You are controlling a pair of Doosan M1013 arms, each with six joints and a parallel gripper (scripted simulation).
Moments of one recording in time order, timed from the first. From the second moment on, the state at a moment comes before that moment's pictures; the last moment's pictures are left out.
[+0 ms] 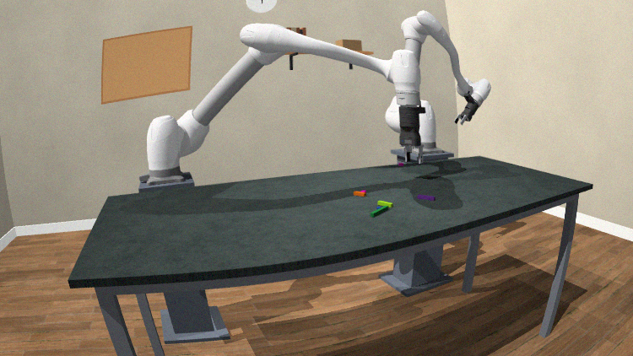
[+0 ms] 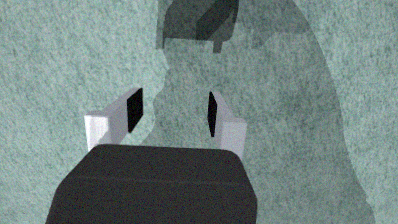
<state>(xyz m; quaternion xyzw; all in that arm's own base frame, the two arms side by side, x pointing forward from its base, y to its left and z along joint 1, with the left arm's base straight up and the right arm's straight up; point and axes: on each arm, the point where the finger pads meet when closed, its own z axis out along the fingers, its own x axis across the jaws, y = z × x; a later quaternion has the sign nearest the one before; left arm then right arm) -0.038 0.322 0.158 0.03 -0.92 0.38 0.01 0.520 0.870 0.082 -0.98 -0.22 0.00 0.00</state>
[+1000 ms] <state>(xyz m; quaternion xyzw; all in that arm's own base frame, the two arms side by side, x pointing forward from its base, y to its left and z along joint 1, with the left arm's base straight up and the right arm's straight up) -0.038 0.322 0.158 0.03 -0.92 0.38 0.01 0.651 0.787 0.084 -0.95 0.30 0.00 0.00</state>
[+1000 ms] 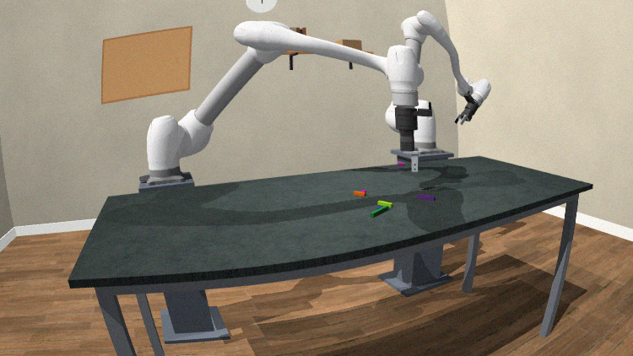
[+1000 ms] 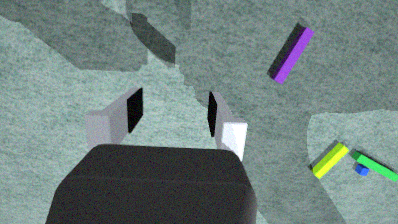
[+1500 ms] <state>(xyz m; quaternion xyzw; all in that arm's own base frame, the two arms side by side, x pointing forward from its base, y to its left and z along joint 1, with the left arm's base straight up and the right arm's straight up) -0.038 0.322 0.158 0.03 -0.92 0.38 0.01 0.708 0.733 0.085 -0.85 0.53 0.00 0.00</state>
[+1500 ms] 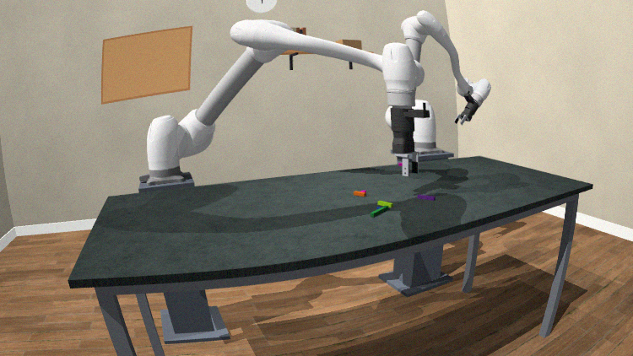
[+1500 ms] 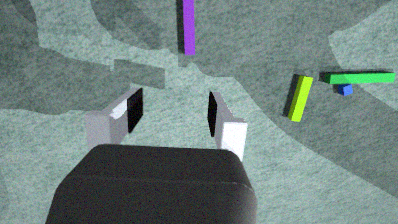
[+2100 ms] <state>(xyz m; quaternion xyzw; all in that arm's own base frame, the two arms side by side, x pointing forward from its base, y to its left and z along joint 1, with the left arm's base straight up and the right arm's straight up) -0.038 0.322 0.158 0.03 -0.92 0.38 0.01 0.764 0.660 0.086 -0.64 0.77 0.00 0.00</state>
